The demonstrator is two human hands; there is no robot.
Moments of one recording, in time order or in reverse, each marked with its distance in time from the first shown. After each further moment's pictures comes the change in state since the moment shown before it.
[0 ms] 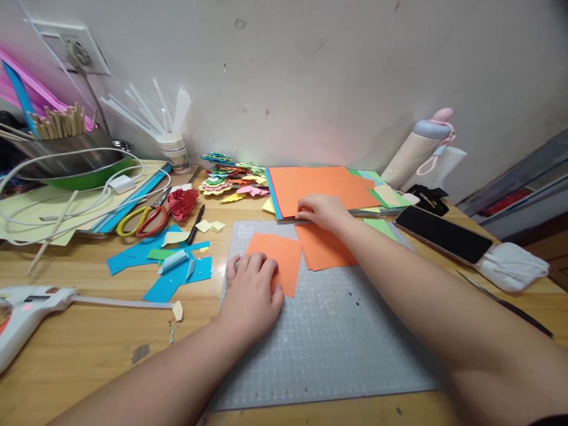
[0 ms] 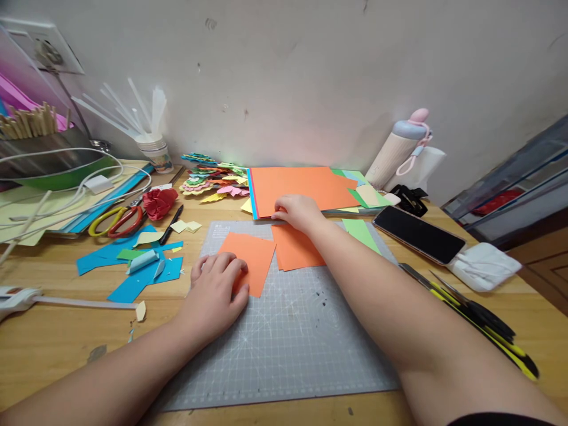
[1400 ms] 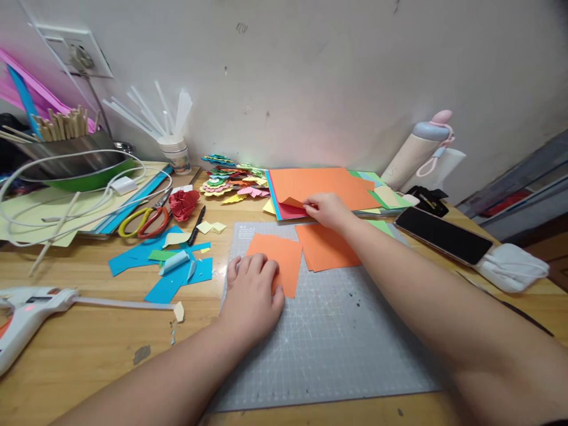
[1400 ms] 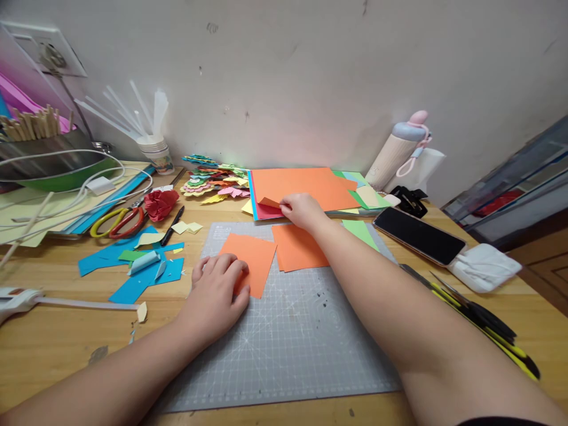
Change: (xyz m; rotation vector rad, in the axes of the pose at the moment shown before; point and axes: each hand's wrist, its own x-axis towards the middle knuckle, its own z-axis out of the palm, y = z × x) left_hand -0.001 0.001 -0.001 0.000 -0.001 0.000; right_hand 0.003 0.012 0.006 0.095 0.104 0.038
